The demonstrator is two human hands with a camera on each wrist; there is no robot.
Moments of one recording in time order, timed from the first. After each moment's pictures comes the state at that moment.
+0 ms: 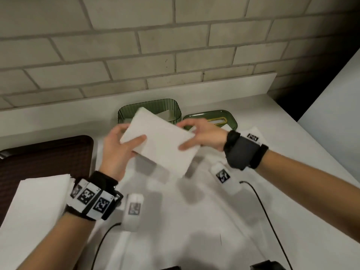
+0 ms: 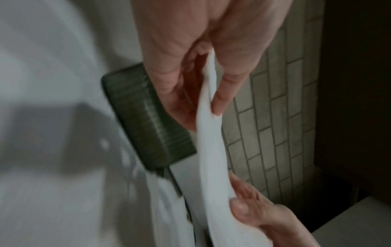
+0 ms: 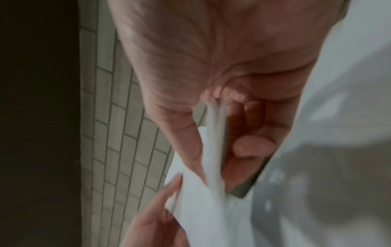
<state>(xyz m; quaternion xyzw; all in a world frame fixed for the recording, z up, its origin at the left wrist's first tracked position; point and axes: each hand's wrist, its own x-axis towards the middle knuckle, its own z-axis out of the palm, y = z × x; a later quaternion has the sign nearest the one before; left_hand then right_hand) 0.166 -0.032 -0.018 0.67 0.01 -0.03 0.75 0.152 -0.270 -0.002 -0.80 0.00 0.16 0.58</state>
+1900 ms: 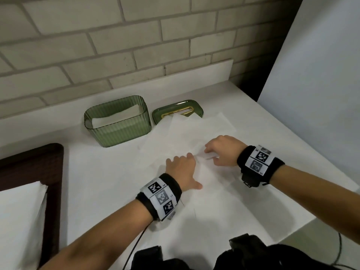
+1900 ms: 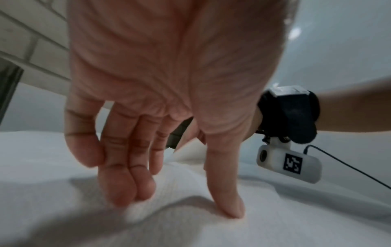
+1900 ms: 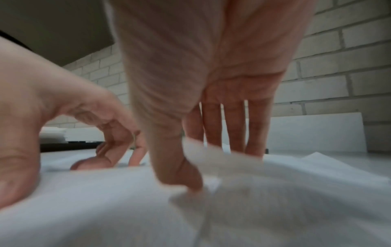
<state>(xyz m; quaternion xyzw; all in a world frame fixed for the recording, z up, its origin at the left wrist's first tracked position) 0.058 -0.190 -0.056 0.91 -0.36 -0.20 0.00 0.037 -0.374 -0.059 -0.98 -0.01 0.17 0.02</state>
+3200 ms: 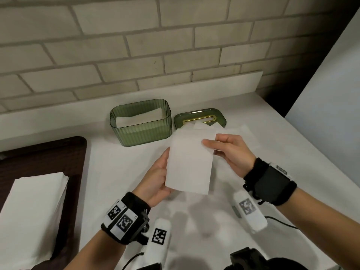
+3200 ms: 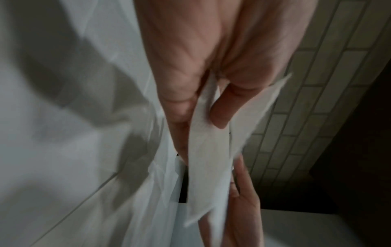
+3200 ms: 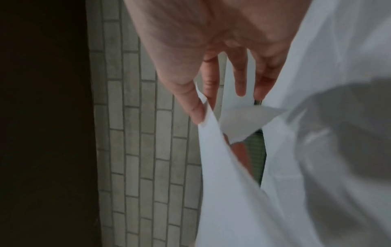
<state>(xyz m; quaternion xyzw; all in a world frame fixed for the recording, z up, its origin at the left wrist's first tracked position) 0.083 -0.102 -0.042 0.50 -0.07 -0.38 0.77 0.052 -0.311 -0.017 -0.67 0.13 0.00 0.73</state>
